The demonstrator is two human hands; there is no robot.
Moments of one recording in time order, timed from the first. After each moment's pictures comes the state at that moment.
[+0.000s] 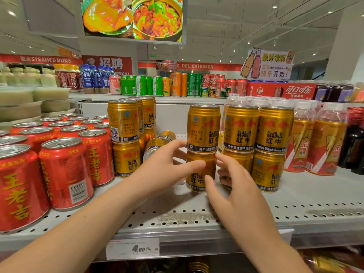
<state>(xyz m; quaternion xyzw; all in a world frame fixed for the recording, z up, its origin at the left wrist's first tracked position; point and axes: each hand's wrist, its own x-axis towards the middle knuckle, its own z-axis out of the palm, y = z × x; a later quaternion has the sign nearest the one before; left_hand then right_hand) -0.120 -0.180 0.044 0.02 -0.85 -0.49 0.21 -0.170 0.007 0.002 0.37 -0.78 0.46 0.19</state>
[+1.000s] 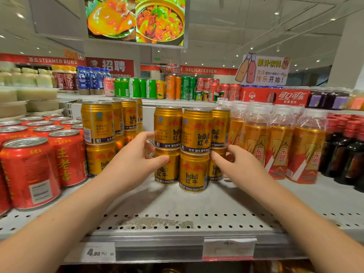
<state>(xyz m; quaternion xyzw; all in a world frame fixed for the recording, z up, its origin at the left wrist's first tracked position) -0.134 -0.176 0.048 0.16 -0.89 -0.30 0.32 -0.306 0.040 0.039 0.37 -0.83 0.42 0.07</state>
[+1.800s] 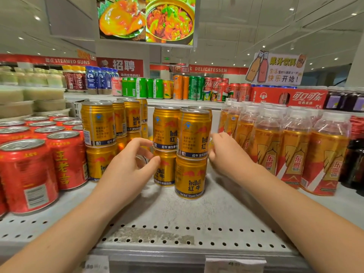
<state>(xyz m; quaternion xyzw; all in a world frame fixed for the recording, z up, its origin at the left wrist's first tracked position) -0.135 -0.182 0.027 0.16 -0.84 -0.30 0.41 -0.343 -0.024 0.062 0.42 -0.88 0.18 0.15</state>
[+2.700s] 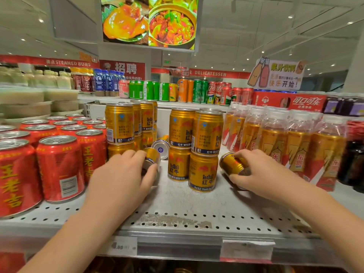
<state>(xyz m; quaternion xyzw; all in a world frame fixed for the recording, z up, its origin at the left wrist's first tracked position) -0.076 -0.173 0.030 0.28 -0.89 0.11 0.34 -0.288 0.051 0.062 0.39 -0.90 0.15 0.09</state>
